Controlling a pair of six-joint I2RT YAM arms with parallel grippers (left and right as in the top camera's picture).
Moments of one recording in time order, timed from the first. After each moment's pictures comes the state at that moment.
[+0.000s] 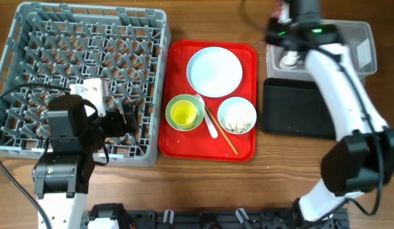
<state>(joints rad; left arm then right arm) 0.02 0.87 0.88 -0.74 0.21 -0.16 0.10 1.83 1.66 -0.69 0.04 0.34</state>
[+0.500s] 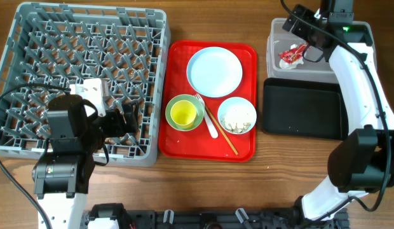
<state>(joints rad) 0.02 0.87 0.88 -0.74 0.21 -0.16 -0.03 1.84 1.65 -0.66 0.01 0.42</state>
